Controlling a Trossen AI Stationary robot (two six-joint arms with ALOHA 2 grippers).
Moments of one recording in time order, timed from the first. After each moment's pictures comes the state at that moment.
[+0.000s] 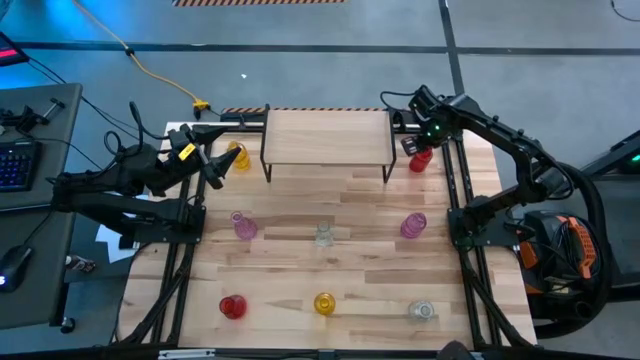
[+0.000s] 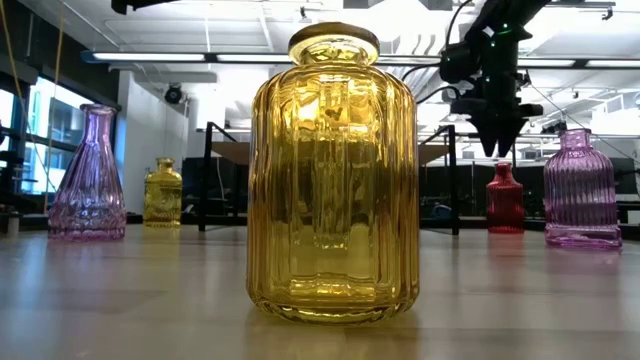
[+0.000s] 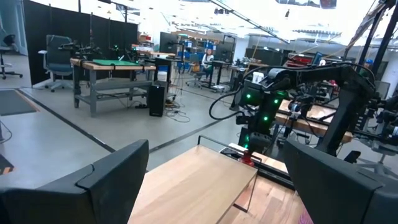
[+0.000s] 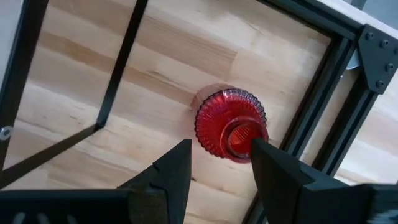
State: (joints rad) left arm -0.01 0.52 0.75 -0.14 -0.61 -0.08; right arm -0.89 1.41 1.20 -1.18 0.10 0.26
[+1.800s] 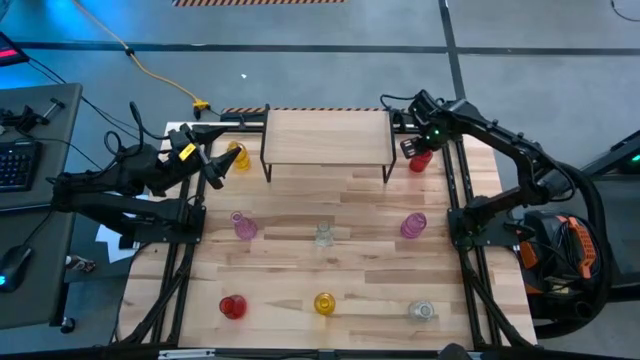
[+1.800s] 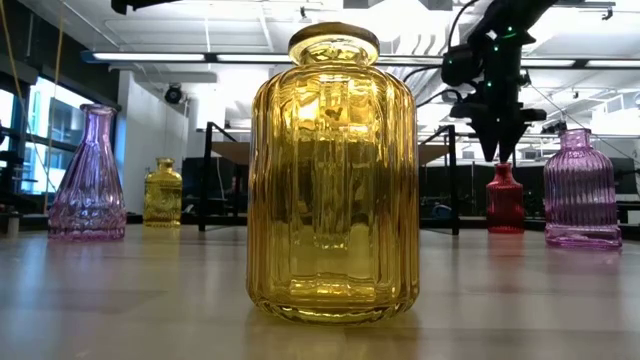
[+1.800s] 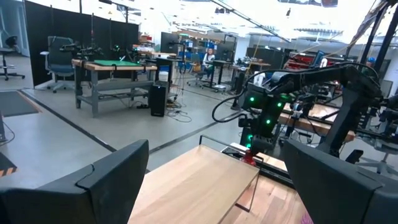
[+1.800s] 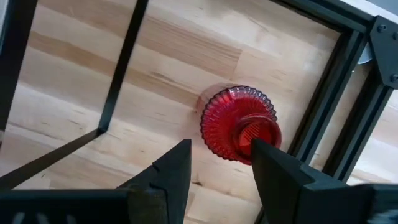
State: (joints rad) left arm -0.01 0.52 0.75 -0.14 -0.62 -0.08; right arm -0.88 1.39 1.13 -1.11 0.10 0.30
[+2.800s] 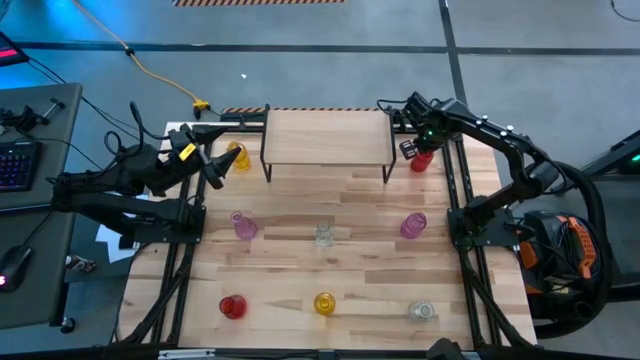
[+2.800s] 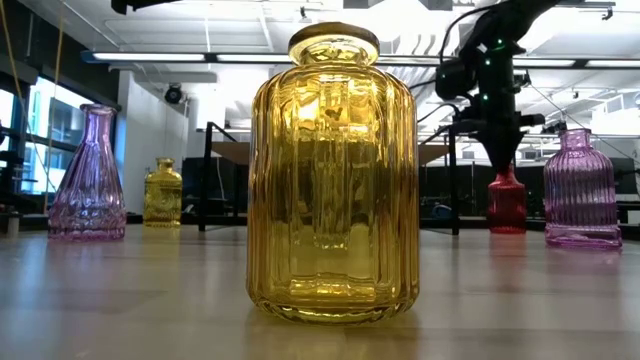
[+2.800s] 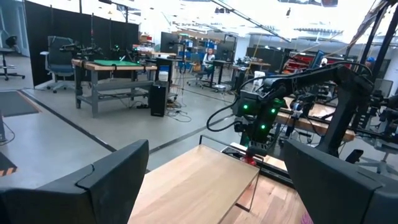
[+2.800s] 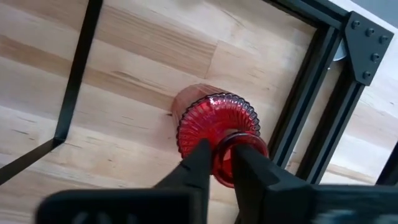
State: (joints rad) left arm -0.01 0.52 0.75 -0.14 -0.62 -0.08; right arm -0.87 1.47 1.13 -1.12 0.19 0.31
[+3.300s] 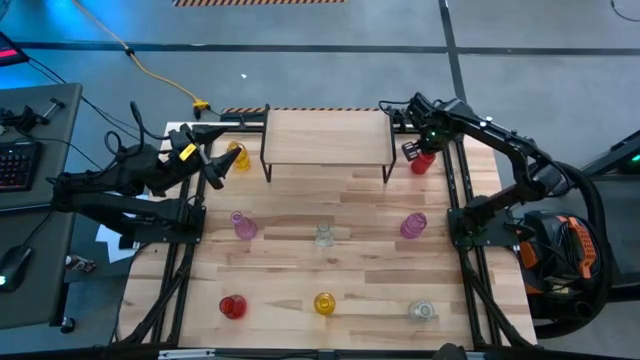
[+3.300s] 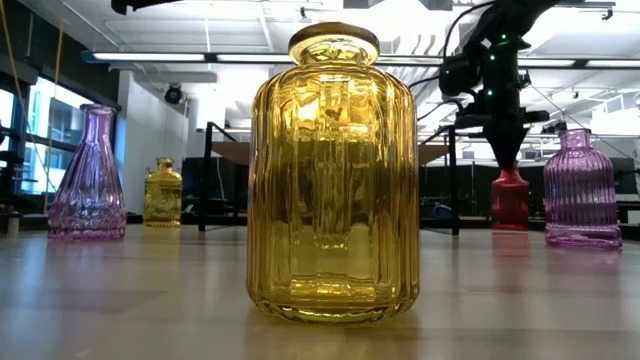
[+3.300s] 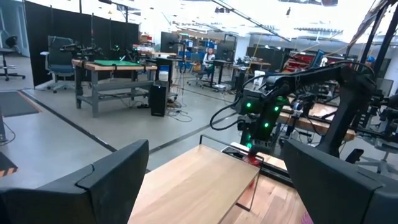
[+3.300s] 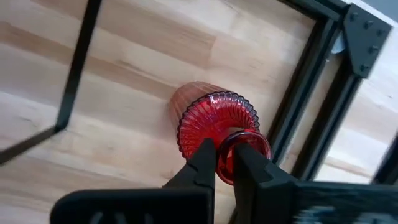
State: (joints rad) left arm -0.01 0.52 0.75 -0.14 -0.62 -0.07; right arm -0.87 1.43 1.13 -1.16 0.19 0.31
